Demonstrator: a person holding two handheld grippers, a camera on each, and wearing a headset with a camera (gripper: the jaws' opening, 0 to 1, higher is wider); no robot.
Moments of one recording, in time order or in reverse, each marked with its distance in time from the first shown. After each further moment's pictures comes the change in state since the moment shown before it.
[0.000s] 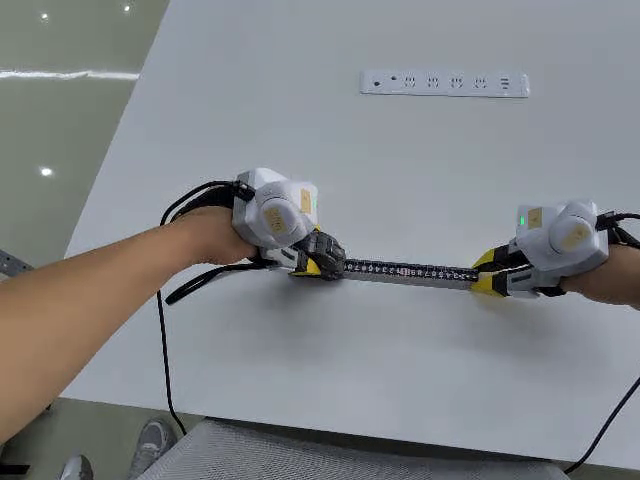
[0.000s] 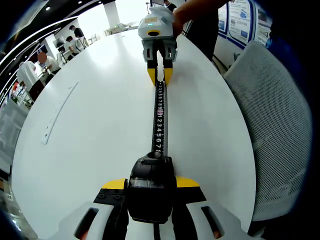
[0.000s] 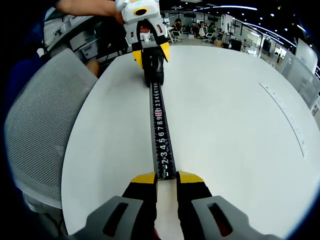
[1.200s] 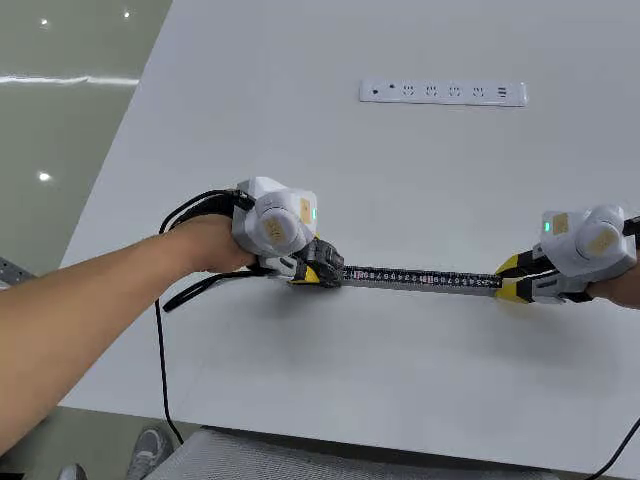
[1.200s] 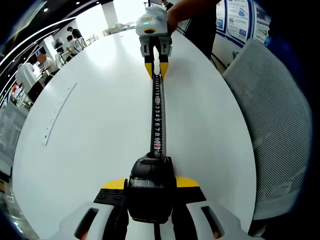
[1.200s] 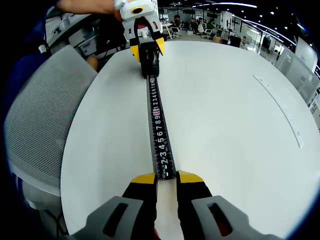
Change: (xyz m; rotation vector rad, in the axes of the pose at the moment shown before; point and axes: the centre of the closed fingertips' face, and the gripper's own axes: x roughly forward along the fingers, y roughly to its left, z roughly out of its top) left arm 0.011 0.005 -0.008 0.015 0.005 -0.002; right arm -0.018 -0.005 -0.027 0.001 0.035 -0.007
